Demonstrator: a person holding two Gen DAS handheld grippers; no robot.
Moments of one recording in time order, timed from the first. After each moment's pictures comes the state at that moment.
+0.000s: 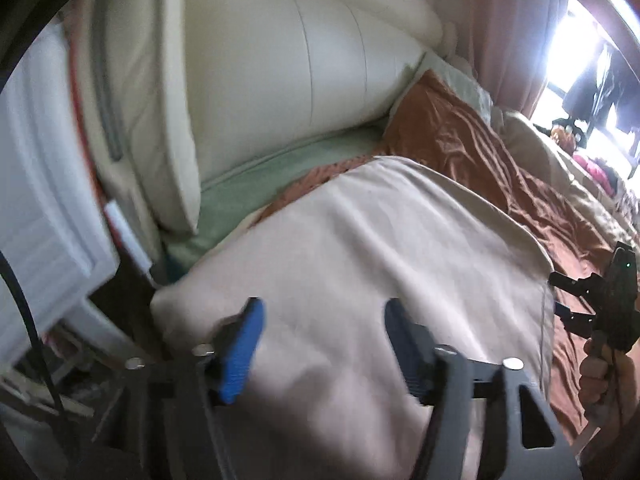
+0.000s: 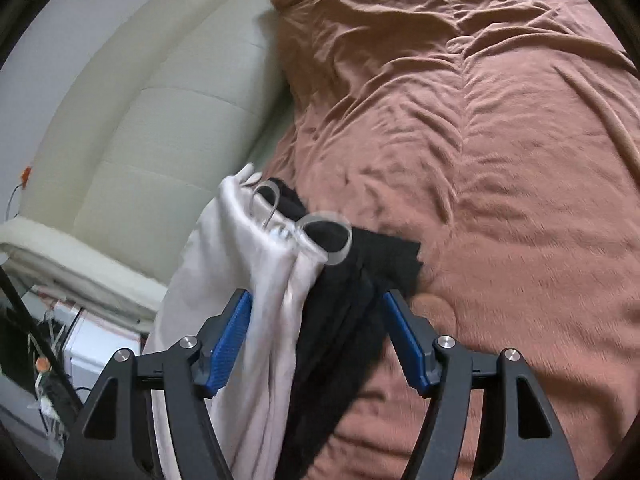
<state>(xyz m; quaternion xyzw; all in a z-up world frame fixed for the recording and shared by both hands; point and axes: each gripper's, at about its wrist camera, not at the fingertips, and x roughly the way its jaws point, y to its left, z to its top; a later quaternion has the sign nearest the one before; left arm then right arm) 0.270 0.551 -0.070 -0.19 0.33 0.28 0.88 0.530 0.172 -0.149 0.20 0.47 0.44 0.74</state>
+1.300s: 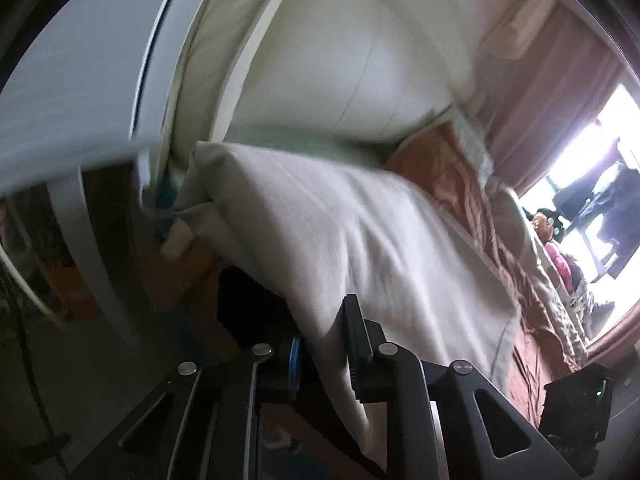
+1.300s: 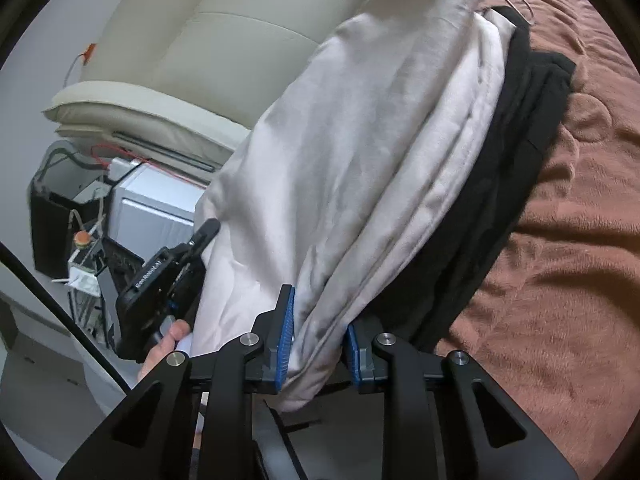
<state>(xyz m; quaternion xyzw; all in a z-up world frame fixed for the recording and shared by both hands) 0.226 0.576 -0.119 -0.38 0.25 0.26 0.85 0.392 0.227 -0.167 0.12 0.54 0.56 0.62</state>
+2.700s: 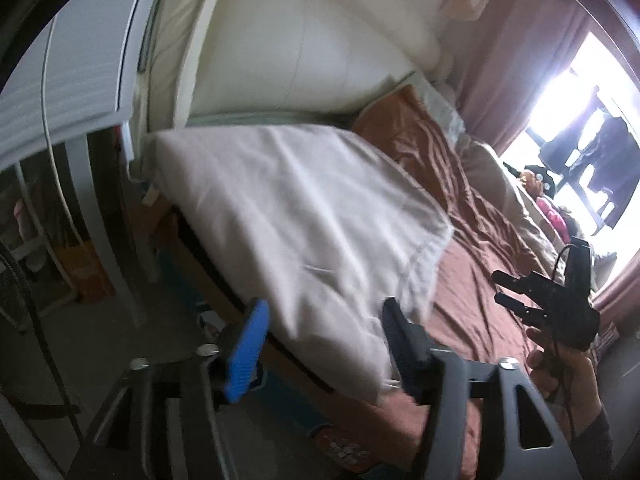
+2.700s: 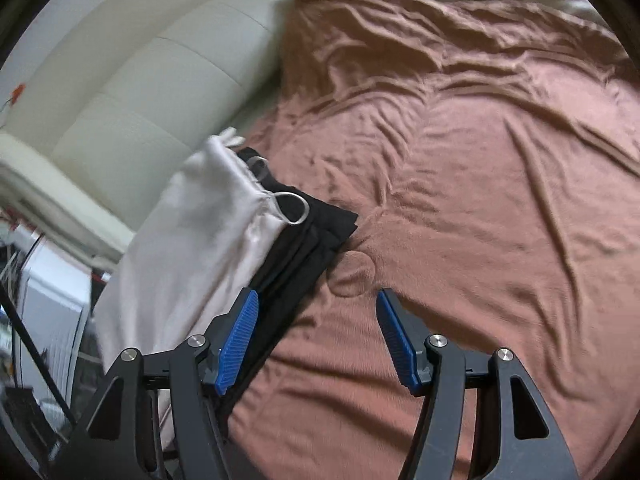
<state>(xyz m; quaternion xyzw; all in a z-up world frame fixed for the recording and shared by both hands) 0.215 0.434 -0.077 -0.30 0.28 0.24 0.88 0.491 0.145 -0.110 0.05 0.45 0.41 0.79</state>
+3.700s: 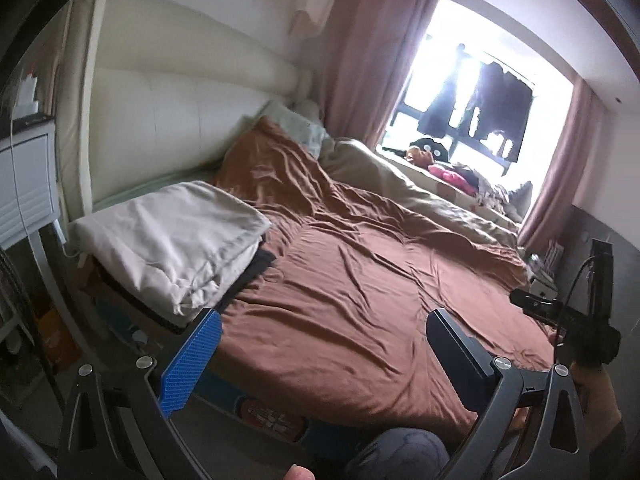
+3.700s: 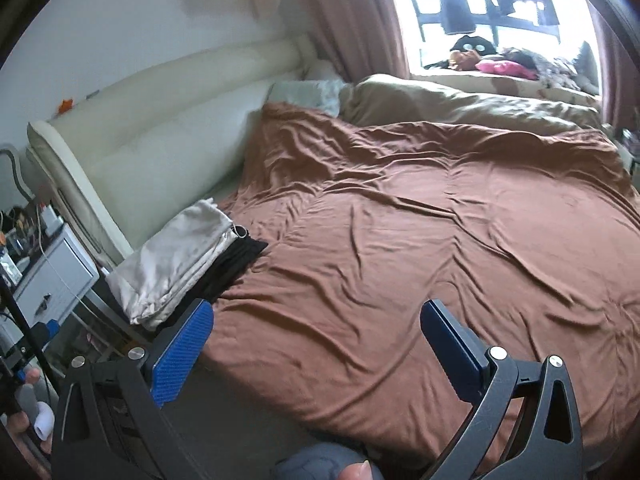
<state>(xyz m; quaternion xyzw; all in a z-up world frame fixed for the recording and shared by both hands) 0.149 0.224 0.023 -0.17 0.22 0.09 0.96 0.238 -0.150 -0.012 0.04 0.28 0.31 0.91</state>
